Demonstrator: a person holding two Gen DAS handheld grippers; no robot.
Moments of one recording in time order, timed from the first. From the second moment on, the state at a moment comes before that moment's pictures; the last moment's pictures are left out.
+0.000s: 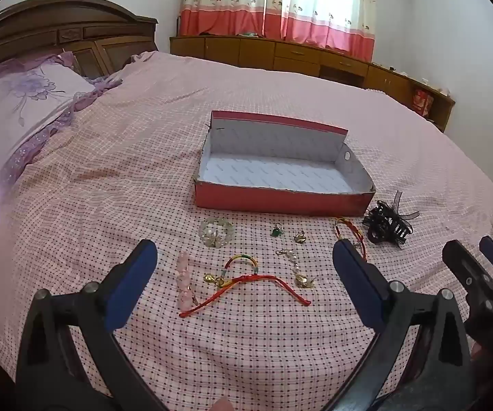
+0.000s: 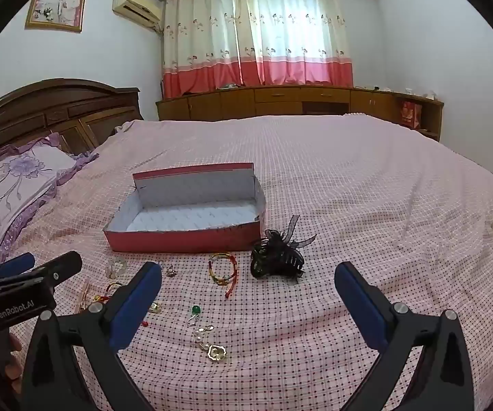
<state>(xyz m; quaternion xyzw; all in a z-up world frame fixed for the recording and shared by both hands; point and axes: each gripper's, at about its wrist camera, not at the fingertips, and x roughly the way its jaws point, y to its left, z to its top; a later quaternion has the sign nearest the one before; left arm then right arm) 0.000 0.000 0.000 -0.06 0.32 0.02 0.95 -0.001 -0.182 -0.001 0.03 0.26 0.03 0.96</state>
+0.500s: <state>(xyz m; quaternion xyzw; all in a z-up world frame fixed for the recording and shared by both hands) -0.001 0.000 0.003 -0.05 0.32 0.02 0.95 0.000 -0.180 0.004 0.03 0.25 0.03 0.97</state>
